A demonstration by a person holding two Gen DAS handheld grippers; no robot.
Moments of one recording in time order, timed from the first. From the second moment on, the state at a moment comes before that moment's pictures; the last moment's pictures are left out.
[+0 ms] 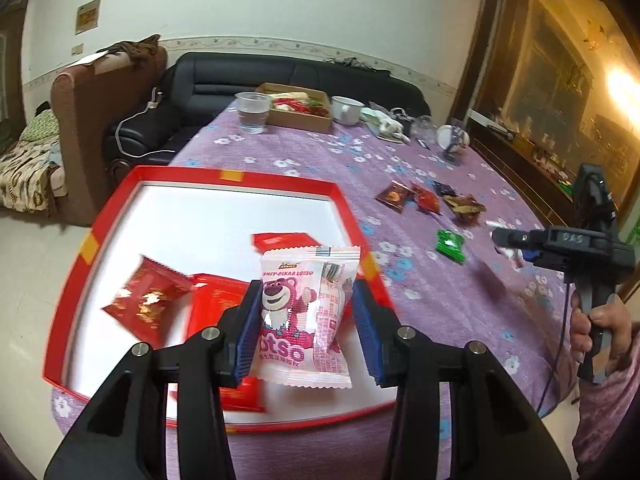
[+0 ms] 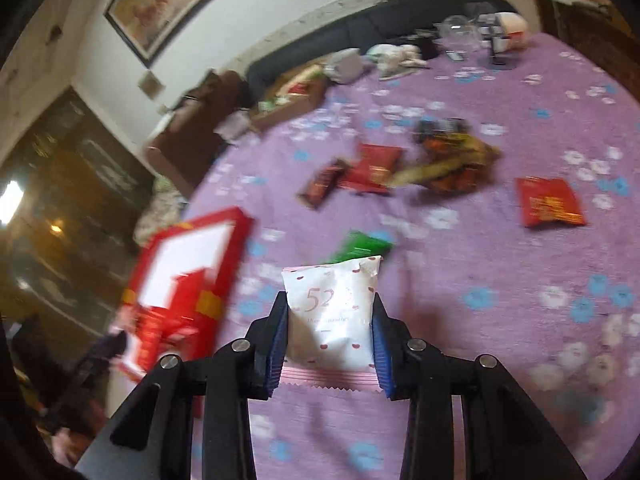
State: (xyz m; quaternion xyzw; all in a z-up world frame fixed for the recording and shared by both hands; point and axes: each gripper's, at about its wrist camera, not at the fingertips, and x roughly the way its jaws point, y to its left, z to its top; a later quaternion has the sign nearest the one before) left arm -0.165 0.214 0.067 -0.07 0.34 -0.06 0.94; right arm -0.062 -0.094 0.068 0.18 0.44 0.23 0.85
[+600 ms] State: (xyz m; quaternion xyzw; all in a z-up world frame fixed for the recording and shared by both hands) left arm -0.148 0.264 0.047 -0.07 0.38 0.02 0.92; right arm -0.035 0.118 0.044 0.15 0.47 0.39 0.78
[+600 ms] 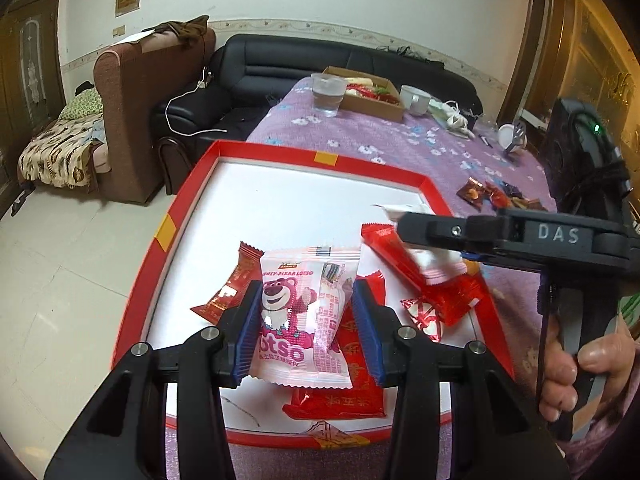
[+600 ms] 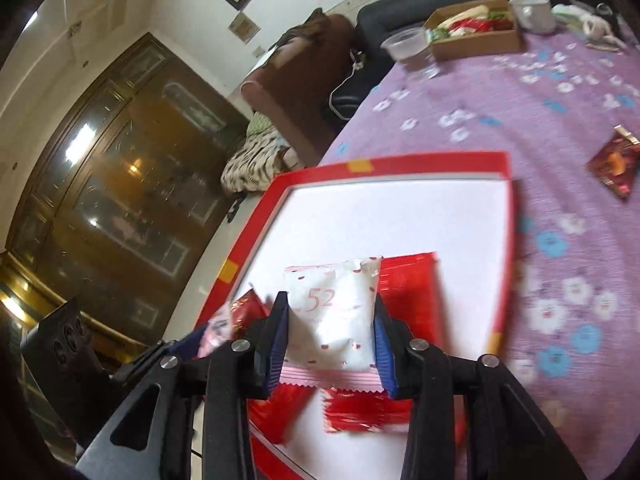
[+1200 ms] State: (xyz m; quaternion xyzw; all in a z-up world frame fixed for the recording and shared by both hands) left arm -0.140 0.186 0.059 -0.03 0.38 -0.02 0.92; right arm -0.023 -0.067 0.045 0.27 0.39 0.29 0.83
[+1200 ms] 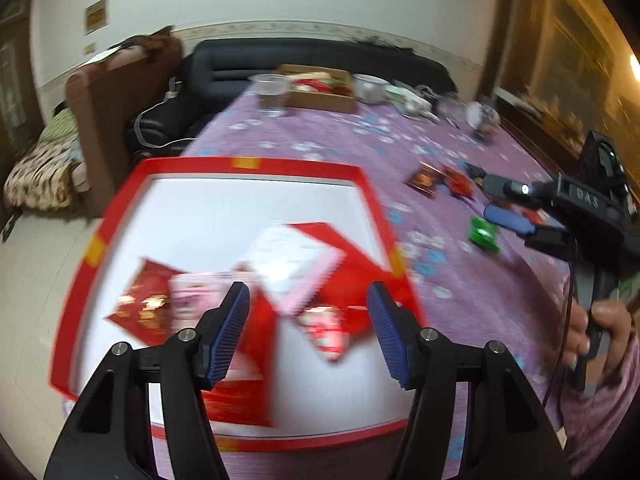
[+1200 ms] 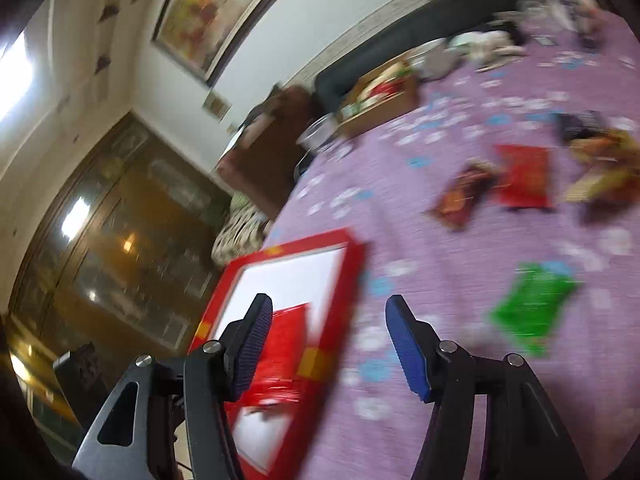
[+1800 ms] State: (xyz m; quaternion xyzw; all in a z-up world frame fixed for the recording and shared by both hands) left arm -0.117 0.030 0.045 0.07 0.43 -0.12 0.89; right arm -0.042 -0.306 0.021 0.41 0.33 0.13 0.84
